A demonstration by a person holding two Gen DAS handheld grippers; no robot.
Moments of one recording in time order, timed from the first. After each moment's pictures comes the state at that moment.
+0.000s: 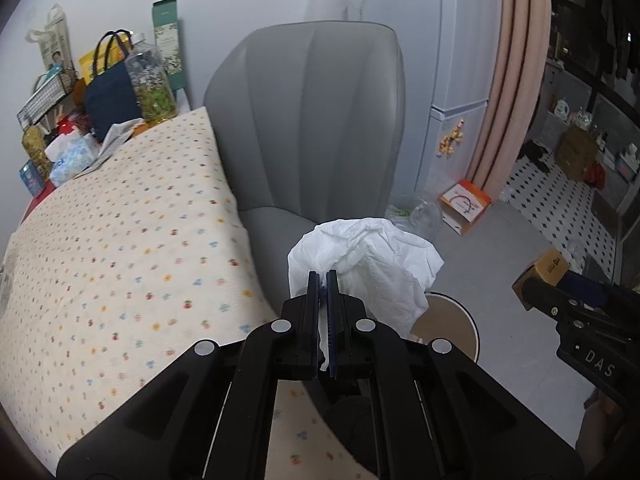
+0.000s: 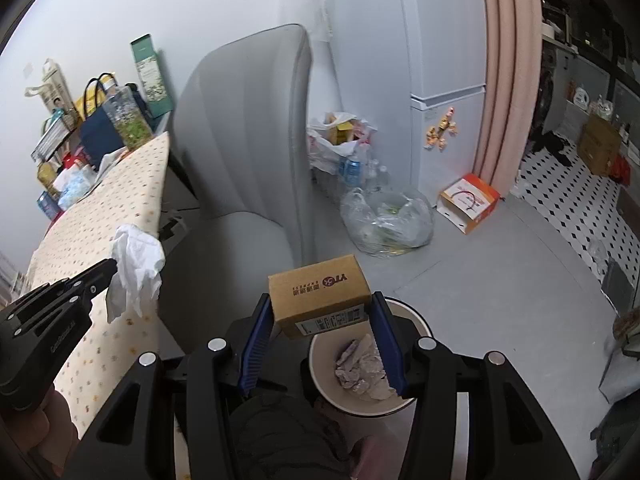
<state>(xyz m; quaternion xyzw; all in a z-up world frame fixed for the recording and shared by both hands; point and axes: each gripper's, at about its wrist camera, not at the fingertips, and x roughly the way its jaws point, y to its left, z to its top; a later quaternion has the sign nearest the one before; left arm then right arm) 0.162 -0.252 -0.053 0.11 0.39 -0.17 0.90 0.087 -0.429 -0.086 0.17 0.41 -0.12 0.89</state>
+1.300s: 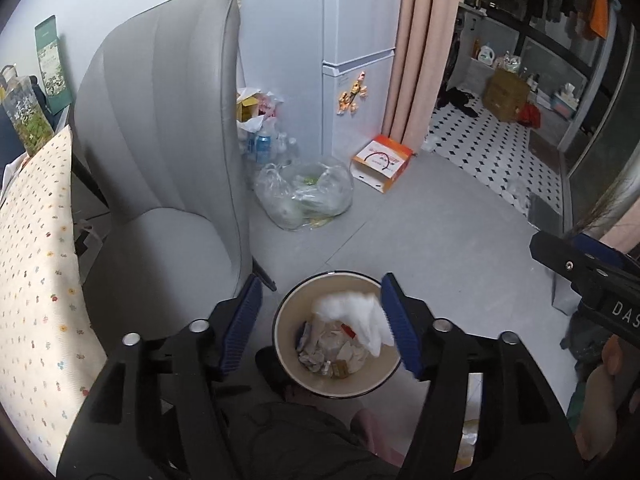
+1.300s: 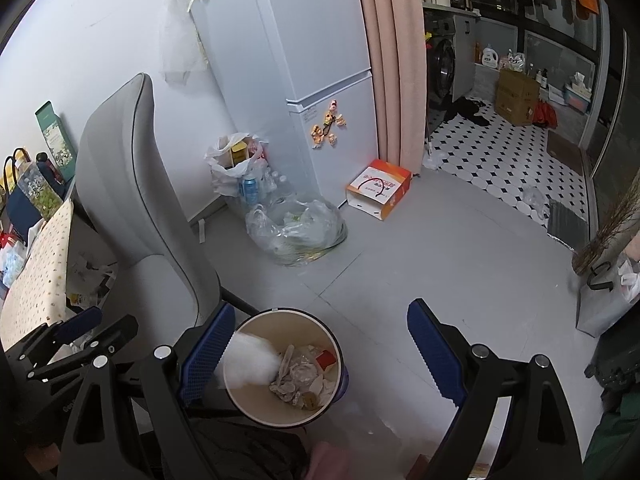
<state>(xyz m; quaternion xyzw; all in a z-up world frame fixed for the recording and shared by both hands) 0.149 -0.378 -0.097 0.15 0.43 -0.30 0.84 0.020 -0.546 -0.112 0.23 0.38 -0.27 0.85</state>
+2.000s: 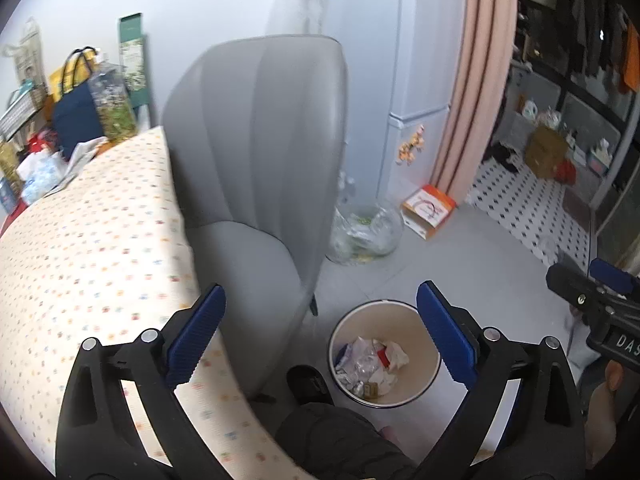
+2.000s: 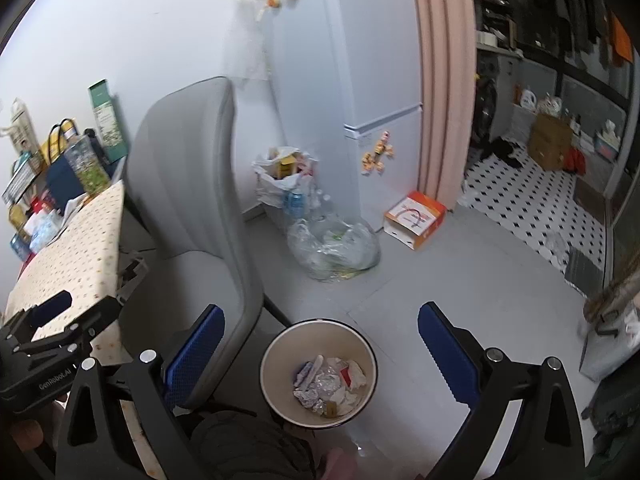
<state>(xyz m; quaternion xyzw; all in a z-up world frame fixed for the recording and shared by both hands) 0.141 -0.275 -0.035 0.09 0.37 -0.22 0.90 0.033 -0.472 -0.056 0.17 0.36 -0.21 0.89</state>
